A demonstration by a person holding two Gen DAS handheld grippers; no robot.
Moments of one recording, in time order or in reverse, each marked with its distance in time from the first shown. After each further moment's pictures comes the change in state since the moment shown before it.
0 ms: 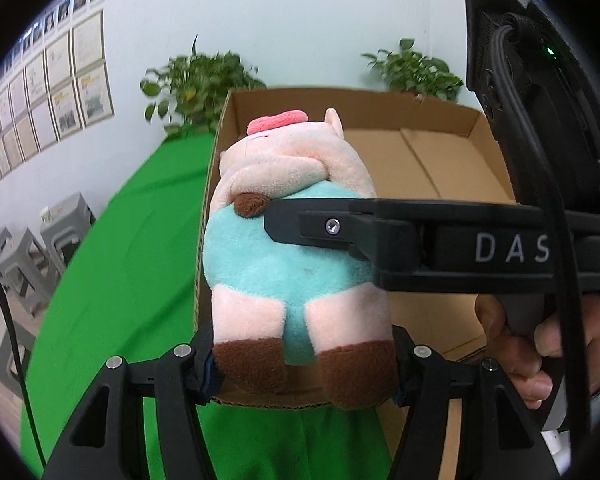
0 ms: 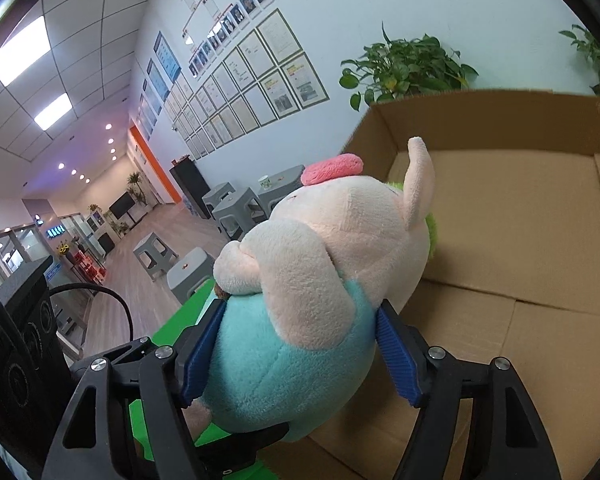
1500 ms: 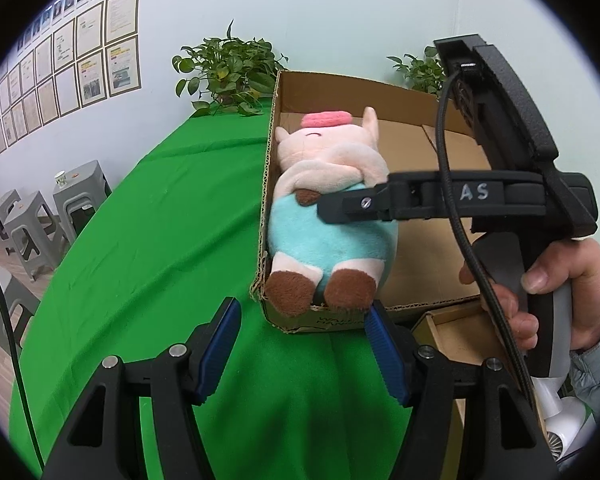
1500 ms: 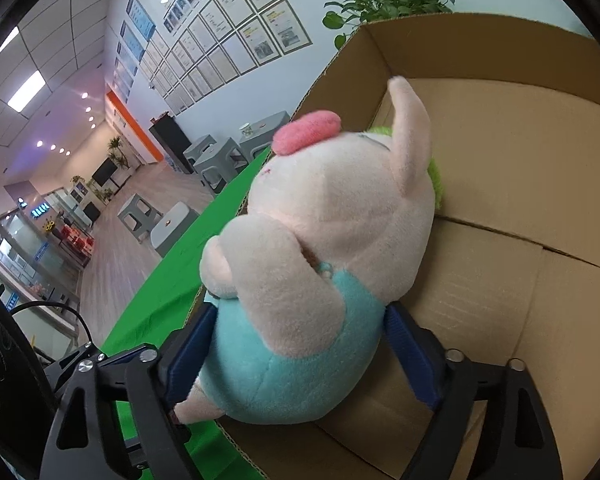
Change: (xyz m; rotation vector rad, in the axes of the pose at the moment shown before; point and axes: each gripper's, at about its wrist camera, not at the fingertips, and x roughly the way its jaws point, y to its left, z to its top) left arm -0.022 0.036 -0.031 -0.100 0.007 0.018; right arm 0.107 -0.017 0.005 0.030 0.189 -0.066
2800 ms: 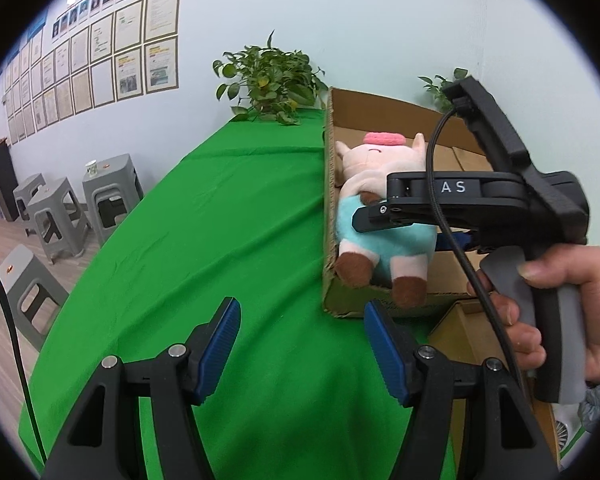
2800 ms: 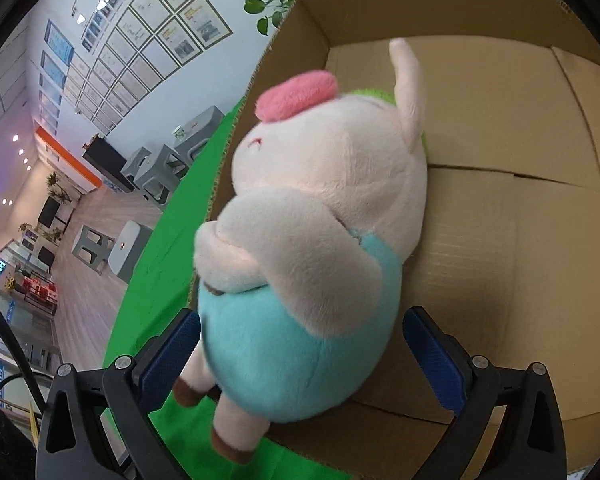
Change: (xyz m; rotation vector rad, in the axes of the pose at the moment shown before) left arm -0.021 0.042 -0.016 -0.084 -0.048 0.078; right arm -0.013 0.019 -0.024 0.241 0.065 -0.175
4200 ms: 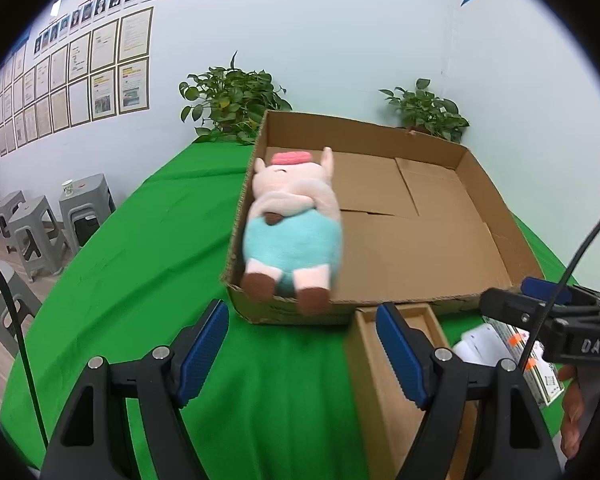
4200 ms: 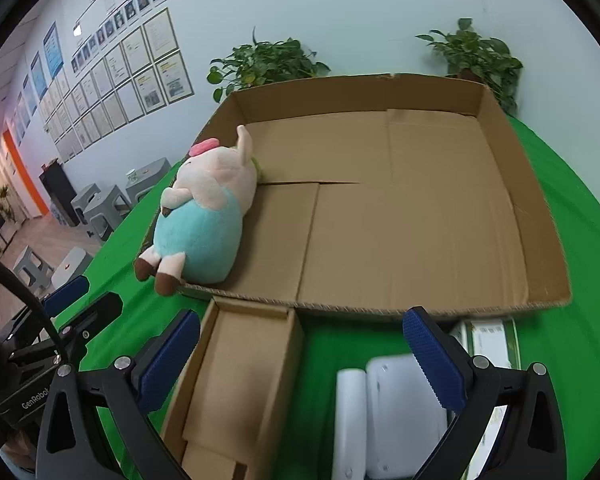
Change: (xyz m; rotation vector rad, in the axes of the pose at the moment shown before) left arm -0.027 -0.078 -0.006 0.035 -0.060 -0.077; right arm -0.217 -0.054 -0.171 -0.056 -0.297 -0.273
